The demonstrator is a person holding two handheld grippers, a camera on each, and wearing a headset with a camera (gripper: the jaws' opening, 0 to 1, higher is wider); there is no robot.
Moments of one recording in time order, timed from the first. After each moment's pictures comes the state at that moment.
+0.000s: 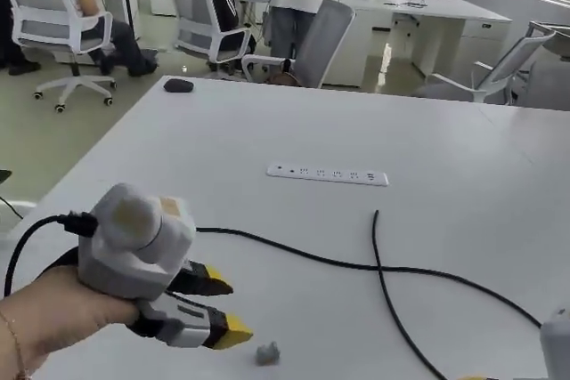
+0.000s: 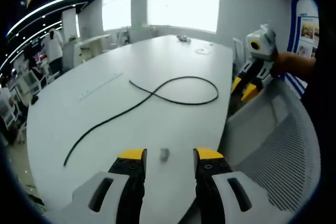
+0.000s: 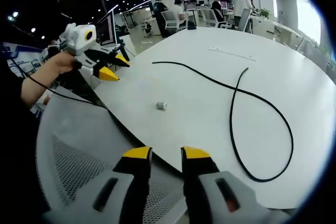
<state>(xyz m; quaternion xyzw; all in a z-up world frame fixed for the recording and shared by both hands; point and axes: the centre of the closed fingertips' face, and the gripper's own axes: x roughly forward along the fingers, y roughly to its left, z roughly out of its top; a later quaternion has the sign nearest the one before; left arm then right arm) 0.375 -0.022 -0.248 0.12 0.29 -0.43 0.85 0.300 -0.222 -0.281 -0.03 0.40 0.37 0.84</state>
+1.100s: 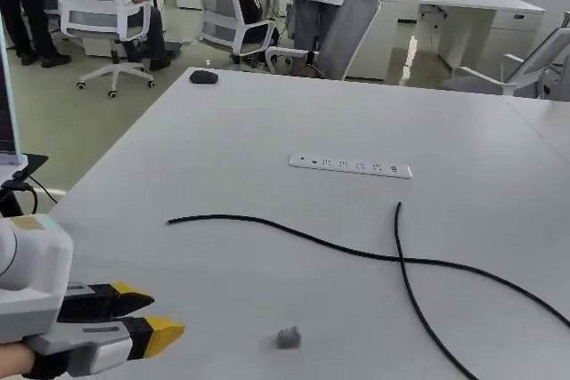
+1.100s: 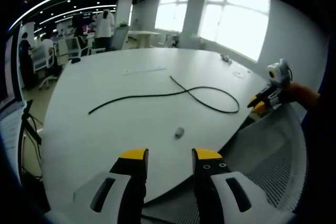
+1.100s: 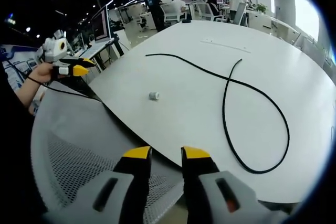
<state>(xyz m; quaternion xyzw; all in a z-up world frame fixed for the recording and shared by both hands) 0.326 0.053 -0.252 0.01 0.32 -0.29 0.90 0.294 -0.242 -0.295 -0.04 0.43 0.35 0.83</state>
